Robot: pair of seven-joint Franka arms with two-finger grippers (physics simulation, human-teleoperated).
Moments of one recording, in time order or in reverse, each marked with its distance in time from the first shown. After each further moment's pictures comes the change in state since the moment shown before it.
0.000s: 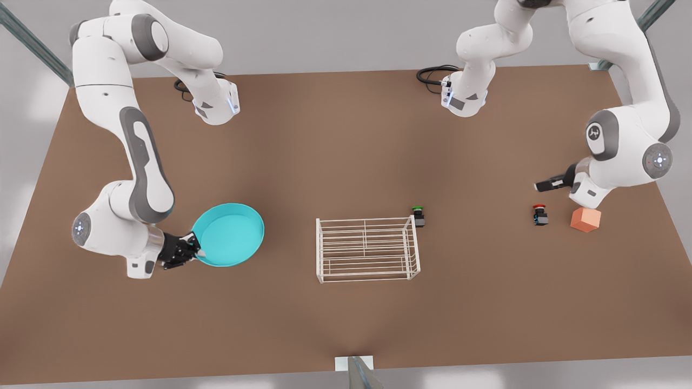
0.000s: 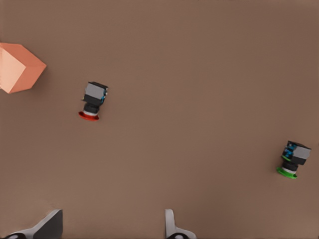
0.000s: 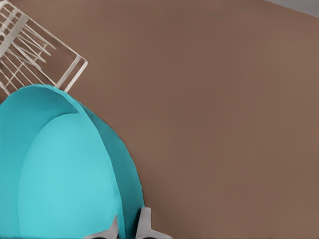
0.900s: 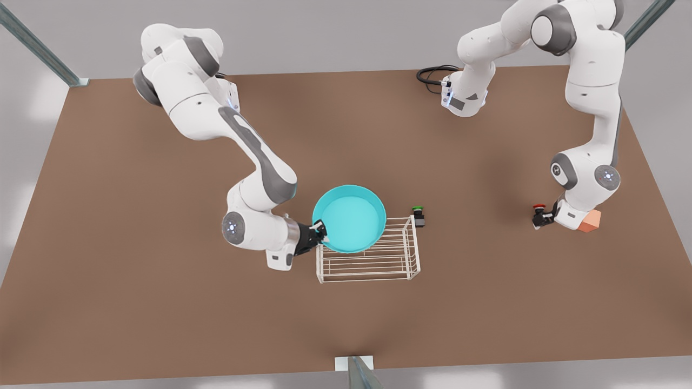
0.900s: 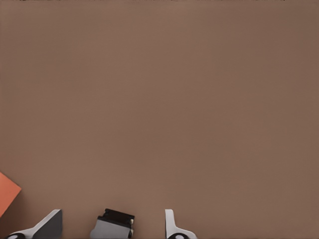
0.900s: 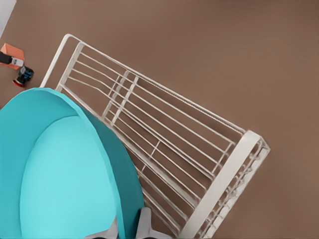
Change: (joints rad) left arm 0.085 0.288 0.015 -0.245 0.059 0.946 0.251; right arm 0.414 0.282 0.106 0.403 0.040 0.026 0.574
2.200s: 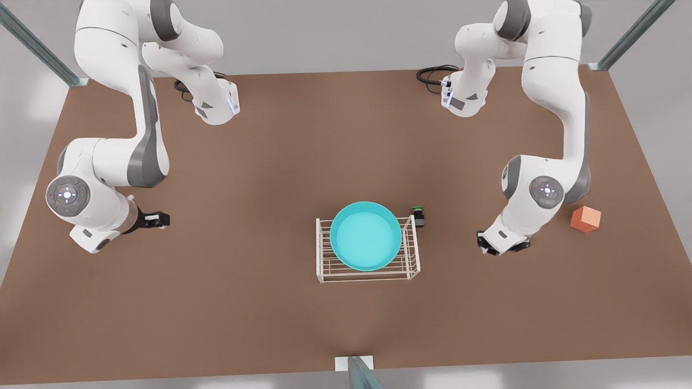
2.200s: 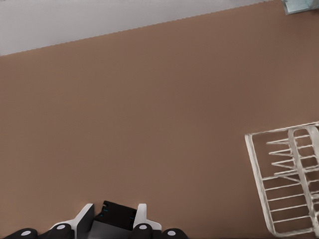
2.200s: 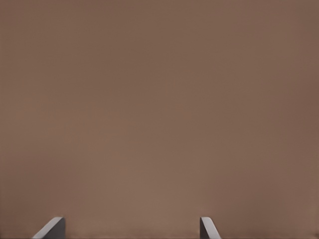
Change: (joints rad) left arm -0.427 -0.025 -0.088 0.495 0.075 -0.488 -0.188; right arm -0.062 -0.438 -0.503 -0.253 -0.499 -0.451 0.169
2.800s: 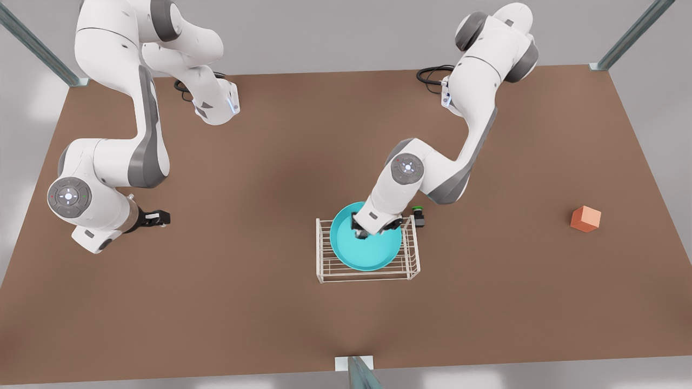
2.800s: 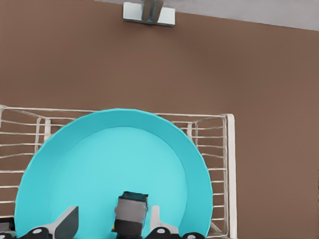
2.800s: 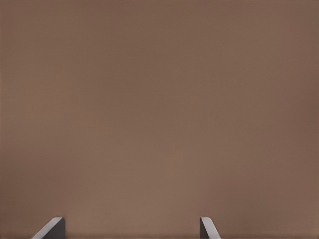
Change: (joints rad) left arm -0.301 0.248 -0.196 0.403 0.009 -0.110 -0.661; right arm 0.000 0.002 0.000 0.000 -0.003 -0.013 -0.036
